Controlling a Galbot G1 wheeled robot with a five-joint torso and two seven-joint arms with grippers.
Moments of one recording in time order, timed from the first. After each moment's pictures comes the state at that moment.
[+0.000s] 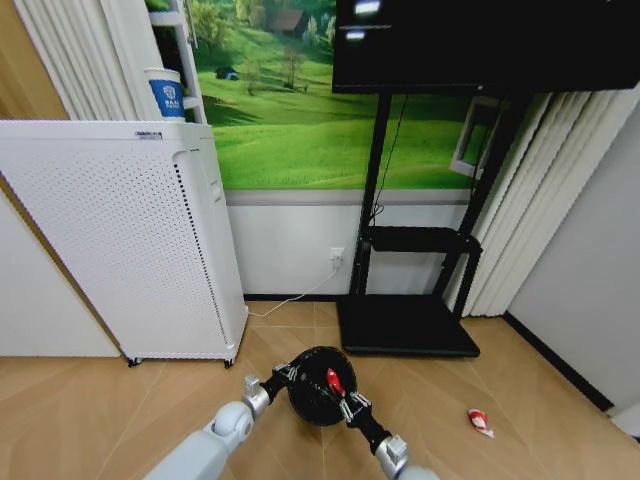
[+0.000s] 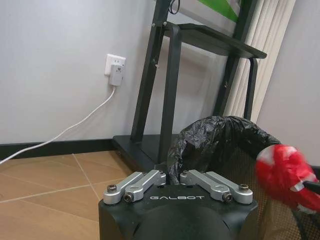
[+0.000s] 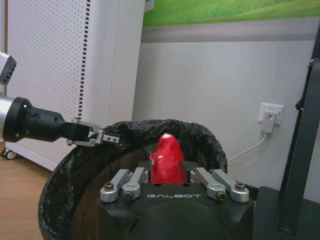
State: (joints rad) left arm 0.89 -1.06 0.18 -1.35 -0.71 -0.17 0.24; right arm -1.38 1.13 0.14 1.61 0.14 0.38 -0.04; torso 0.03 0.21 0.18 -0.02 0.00
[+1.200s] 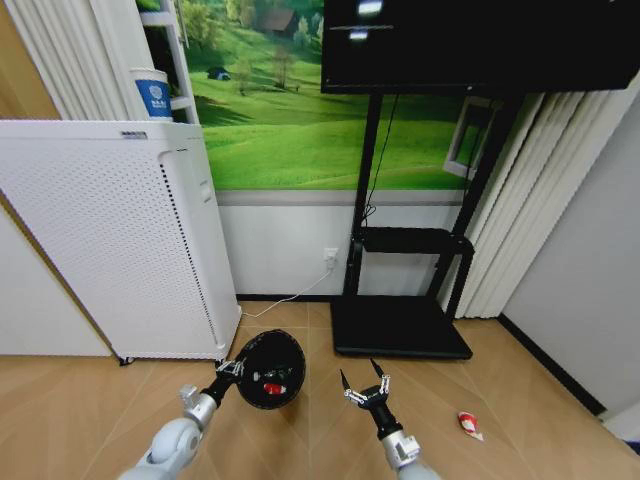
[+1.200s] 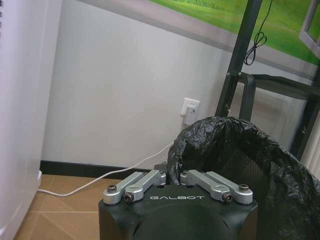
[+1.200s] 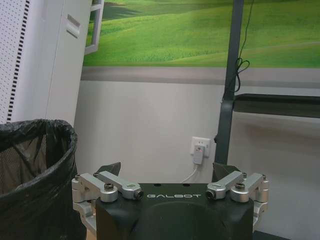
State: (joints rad) left arm 1.20 -1.01 -0.31 -1.51 -0.75 -0.18 0.25; right arm -1.42 1.21 0.24 1.63 0.10 0.52 0.06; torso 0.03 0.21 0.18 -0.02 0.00
